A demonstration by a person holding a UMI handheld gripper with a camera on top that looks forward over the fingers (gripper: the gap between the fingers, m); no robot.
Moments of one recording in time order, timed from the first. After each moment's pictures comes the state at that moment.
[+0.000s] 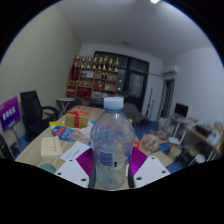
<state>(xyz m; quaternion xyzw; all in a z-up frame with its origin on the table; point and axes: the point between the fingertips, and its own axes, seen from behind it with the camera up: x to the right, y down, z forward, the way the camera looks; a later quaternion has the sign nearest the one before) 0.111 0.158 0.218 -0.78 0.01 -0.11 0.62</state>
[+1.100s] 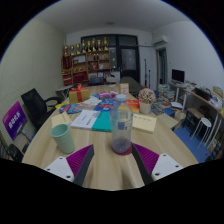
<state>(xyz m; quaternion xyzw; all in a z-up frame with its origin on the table) 0.093 0.016 0.100 -0.84 0.10 -0.03 0.53</state>
